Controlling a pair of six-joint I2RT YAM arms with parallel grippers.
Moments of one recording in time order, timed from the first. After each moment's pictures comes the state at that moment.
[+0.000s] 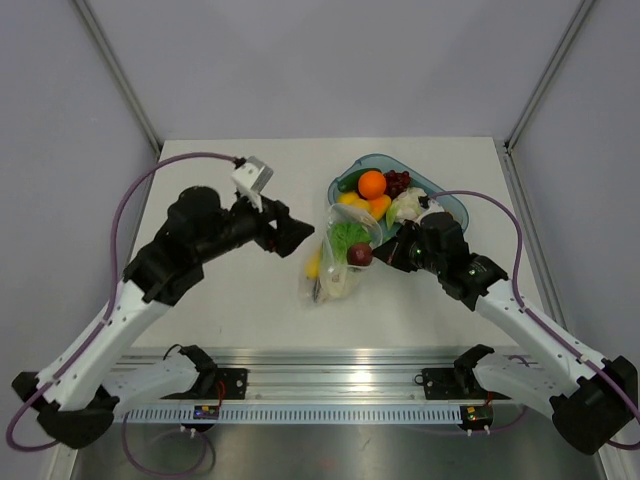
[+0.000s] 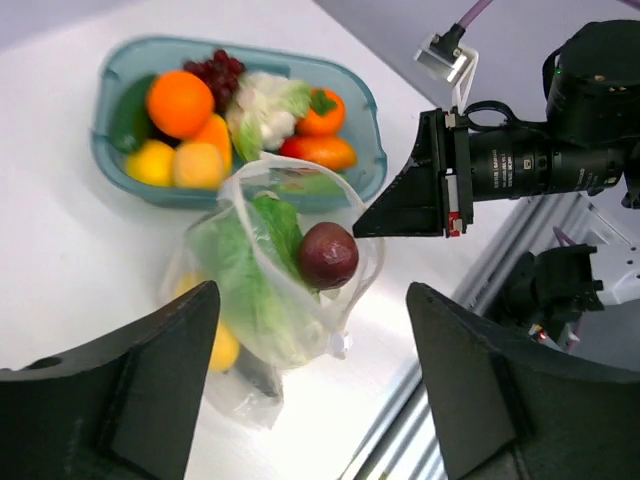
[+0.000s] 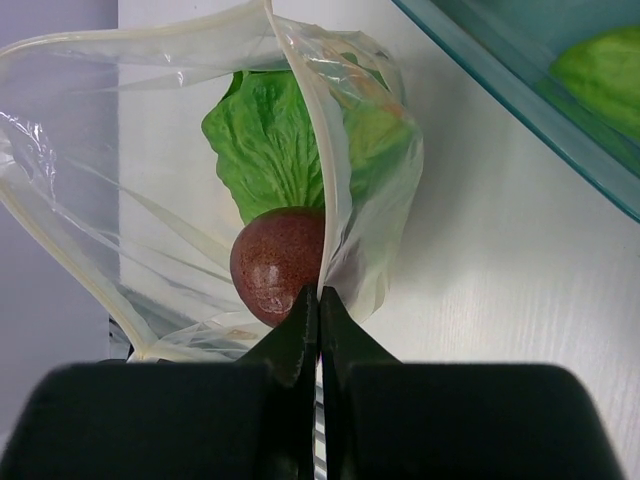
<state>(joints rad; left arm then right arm) -0.69 1.05 1.29 -0.51 0.23 -0.23 0.56 1.00 0.79 -0.33 -0.10 0.83</state>
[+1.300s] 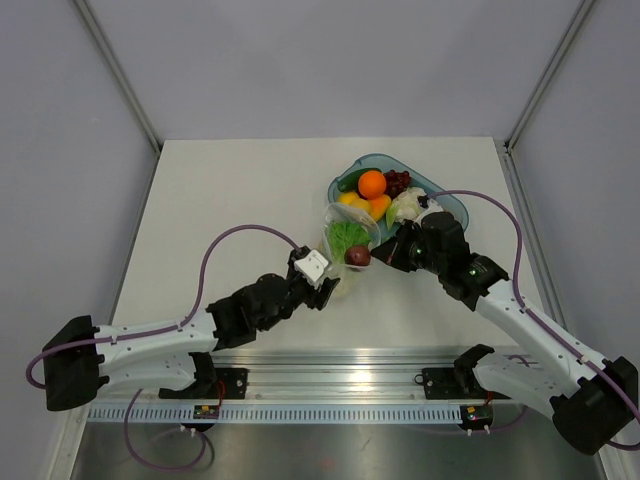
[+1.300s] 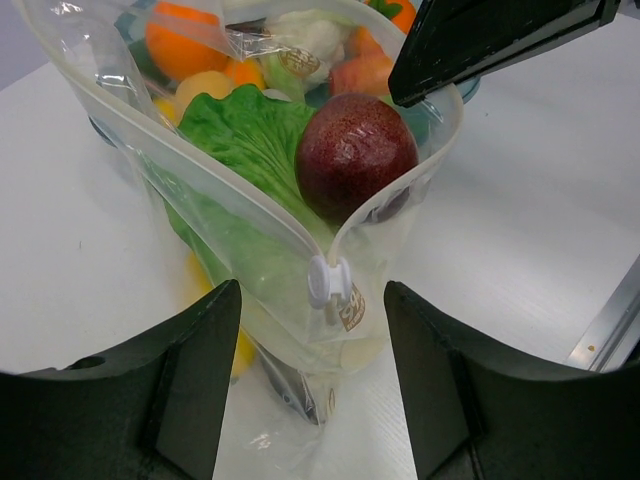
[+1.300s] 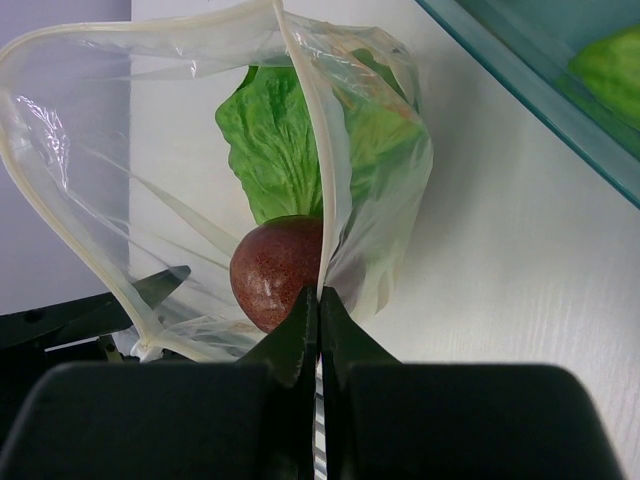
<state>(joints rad) -1.15 1.02 0.53 0.29 -0.35 0.01 0.56 0.99 0.79 -0.33 -0.12 0.83</state>
